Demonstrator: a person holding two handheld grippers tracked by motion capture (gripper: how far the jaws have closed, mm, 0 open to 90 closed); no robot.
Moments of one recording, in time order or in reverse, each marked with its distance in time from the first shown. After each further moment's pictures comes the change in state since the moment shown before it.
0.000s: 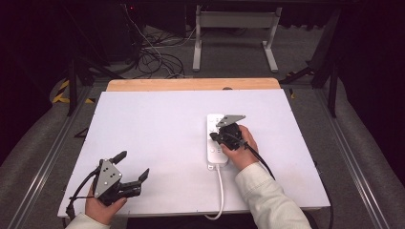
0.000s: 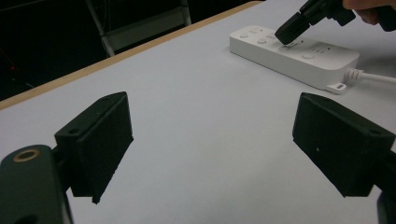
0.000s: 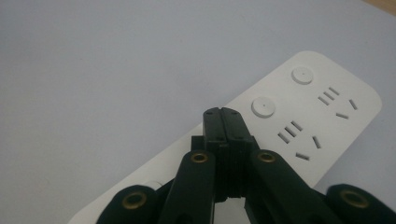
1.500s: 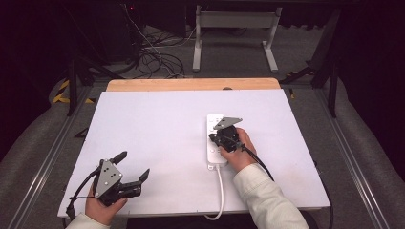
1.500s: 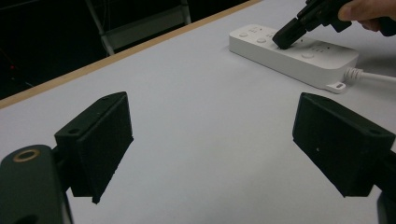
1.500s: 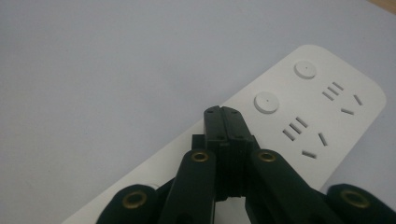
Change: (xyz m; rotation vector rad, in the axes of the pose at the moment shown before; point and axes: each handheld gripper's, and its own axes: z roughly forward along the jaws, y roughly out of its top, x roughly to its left) left arm -0.001 0.000 0.000 0.003 -0.004 -0.011; right arm 0.007 -0.004 0.008 0.009 -0.043 -0.015
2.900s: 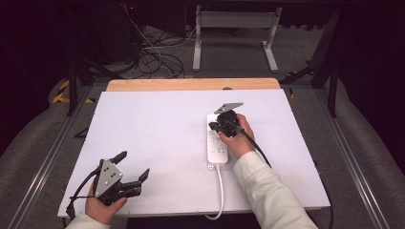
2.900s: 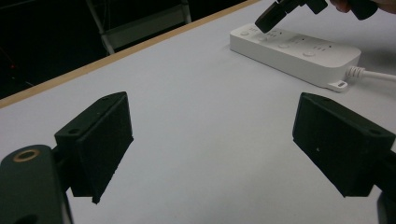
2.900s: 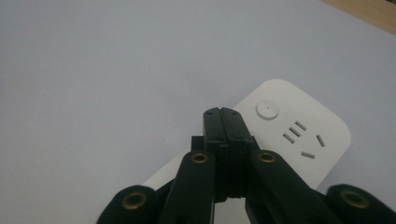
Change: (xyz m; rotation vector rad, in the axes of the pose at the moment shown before) left arm 0.001 0.000 0.001 0.004 0.000 0.002; right arm -0.033 0.027 0.009 0.002 0.035 0.070
